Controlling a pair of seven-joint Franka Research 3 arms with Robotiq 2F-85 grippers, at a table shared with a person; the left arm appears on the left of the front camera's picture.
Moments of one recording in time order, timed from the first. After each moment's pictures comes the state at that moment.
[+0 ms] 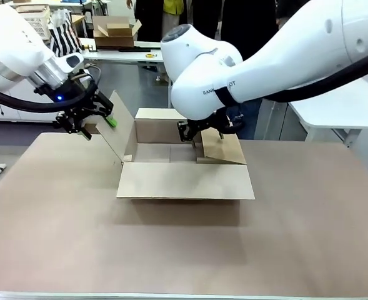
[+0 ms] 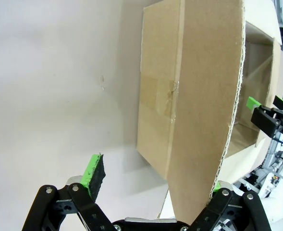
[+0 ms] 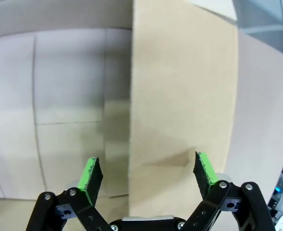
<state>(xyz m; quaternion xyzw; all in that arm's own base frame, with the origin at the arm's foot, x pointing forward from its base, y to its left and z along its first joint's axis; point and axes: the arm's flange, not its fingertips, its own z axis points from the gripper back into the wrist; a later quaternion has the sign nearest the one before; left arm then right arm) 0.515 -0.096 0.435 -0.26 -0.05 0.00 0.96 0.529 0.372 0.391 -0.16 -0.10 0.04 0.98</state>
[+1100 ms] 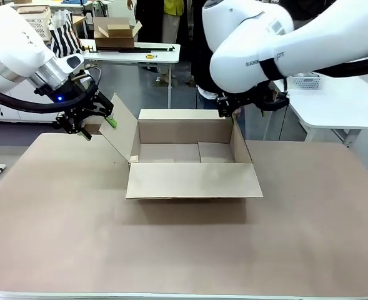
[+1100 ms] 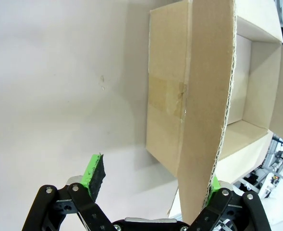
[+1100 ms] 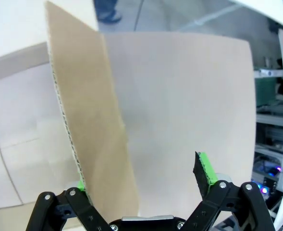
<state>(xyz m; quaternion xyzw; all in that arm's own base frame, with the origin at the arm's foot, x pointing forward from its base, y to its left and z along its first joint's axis) 0.515 -0.096 0.435 -0.26 -0.05 0.00 0.96 0.531 0.268 0.468 -0.20 -0.13 -0.05 0.97</state>
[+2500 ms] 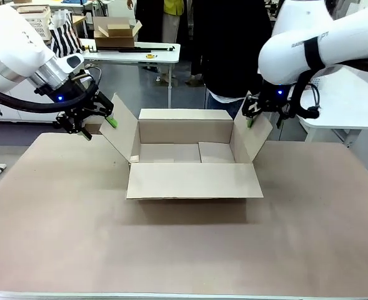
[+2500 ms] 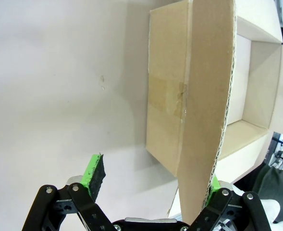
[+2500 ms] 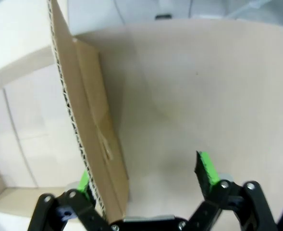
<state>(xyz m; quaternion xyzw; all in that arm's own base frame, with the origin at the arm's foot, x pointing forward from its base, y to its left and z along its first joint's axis) 0.515 -0.097 0.435 -0.26 -0.05 0.00 0.96 0.557 0.149 0.445 0.01 -0.08 -0.06 0.99</state>
